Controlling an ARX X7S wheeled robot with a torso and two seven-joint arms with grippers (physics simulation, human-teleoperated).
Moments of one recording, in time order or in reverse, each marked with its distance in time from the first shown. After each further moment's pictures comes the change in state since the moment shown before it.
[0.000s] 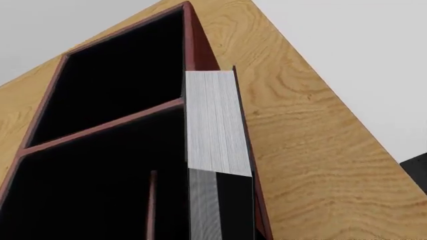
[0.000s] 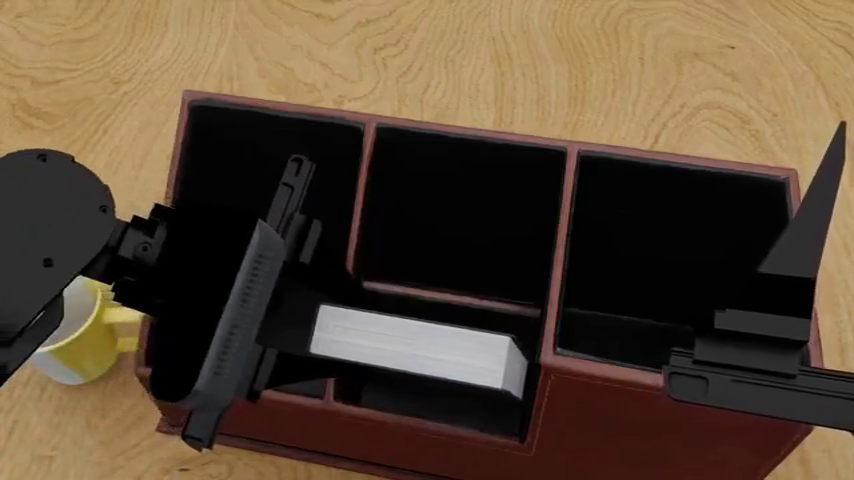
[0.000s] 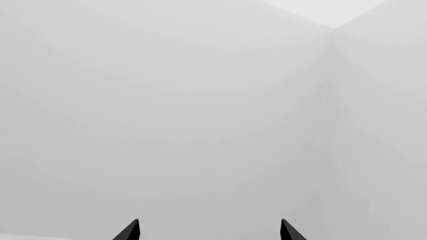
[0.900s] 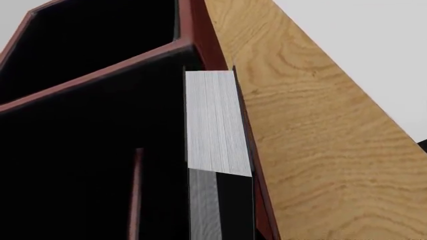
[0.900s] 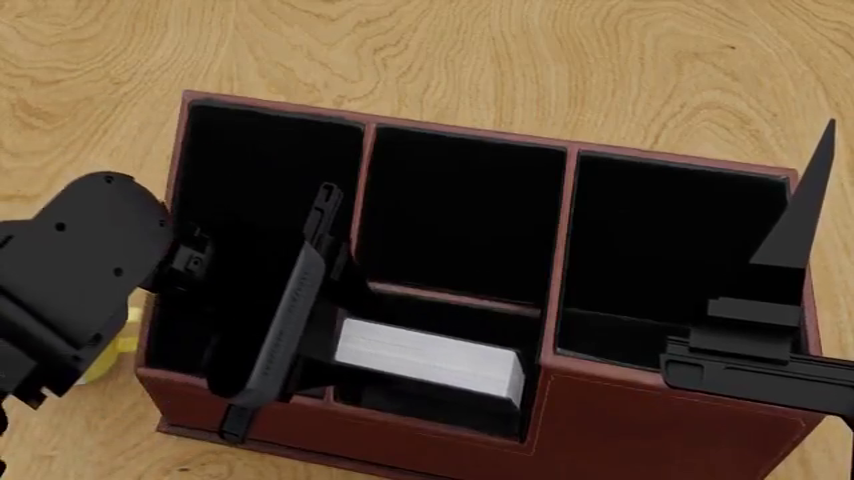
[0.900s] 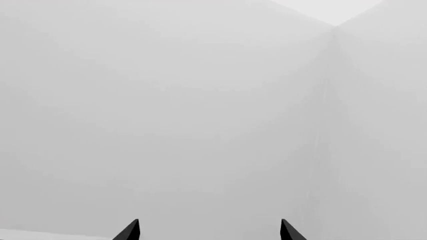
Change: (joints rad) left arm -0.036 0.223 0.040 -0.596 0.049 0.372 0.062; right arm 0.026 -0.037 -0.019 0.032 -0.015 0.025 -0.031
